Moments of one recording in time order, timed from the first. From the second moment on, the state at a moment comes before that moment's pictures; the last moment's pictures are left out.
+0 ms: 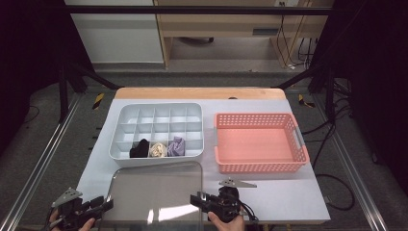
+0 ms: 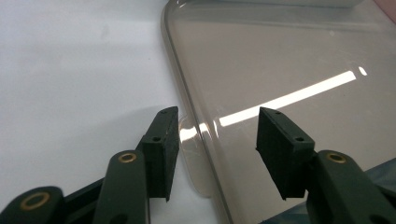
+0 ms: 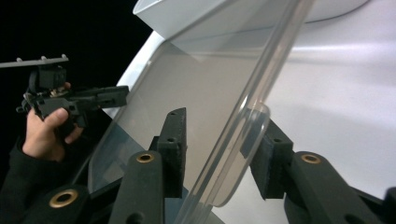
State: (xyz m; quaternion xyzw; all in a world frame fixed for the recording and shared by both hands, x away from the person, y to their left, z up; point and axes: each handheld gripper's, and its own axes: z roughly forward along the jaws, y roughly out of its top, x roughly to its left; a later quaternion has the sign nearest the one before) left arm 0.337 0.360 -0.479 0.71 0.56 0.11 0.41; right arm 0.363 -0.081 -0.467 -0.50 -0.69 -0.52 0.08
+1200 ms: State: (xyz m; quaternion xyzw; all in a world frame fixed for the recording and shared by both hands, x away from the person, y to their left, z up) left arm 0.333 0.368 -0.460 0.68 0.52 0.09 0.50; right arm 0.374 -0.086 -0.450 -0.48 -0.72 -0.50 0.05
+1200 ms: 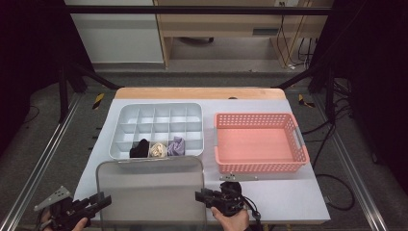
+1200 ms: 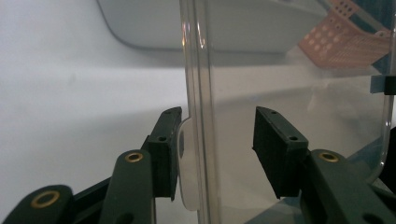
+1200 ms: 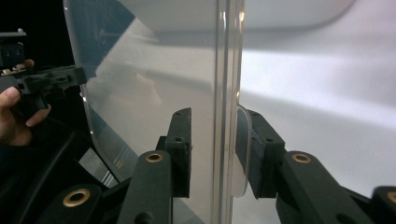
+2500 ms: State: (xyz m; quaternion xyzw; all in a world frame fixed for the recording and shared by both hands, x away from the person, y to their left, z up) left arm 0.441 0.371 -0.352 0.63 0.48 0.19 0.58; right arm 0.495 -0.072 -0.351 -0.45 -0.70 -0.55 -0.04
